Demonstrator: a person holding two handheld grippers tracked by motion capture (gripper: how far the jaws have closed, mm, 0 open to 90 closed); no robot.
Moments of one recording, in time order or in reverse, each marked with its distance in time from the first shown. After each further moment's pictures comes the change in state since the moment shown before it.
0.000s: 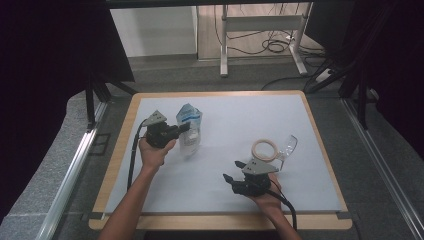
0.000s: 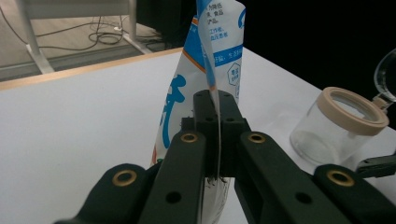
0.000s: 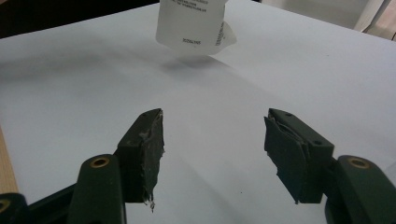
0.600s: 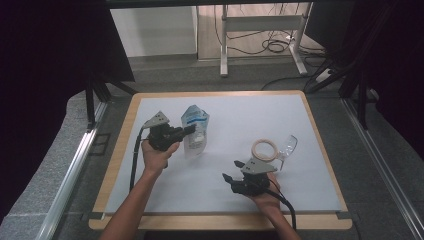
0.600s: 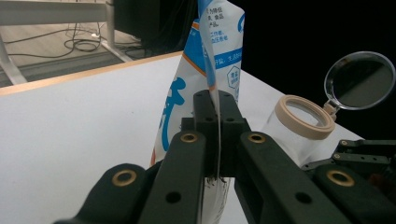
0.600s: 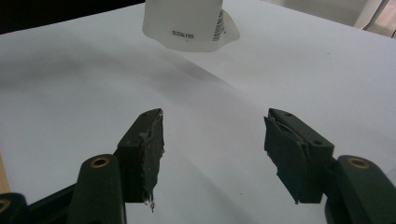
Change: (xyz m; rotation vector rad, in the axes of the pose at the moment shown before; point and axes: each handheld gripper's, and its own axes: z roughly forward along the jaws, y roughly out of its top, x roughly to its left) left arm -0.024 0.007 -0.004 -0.011 -0.079 0.007; right arm 0.000 -0.001 0.004 0.009 -0.003 0.002
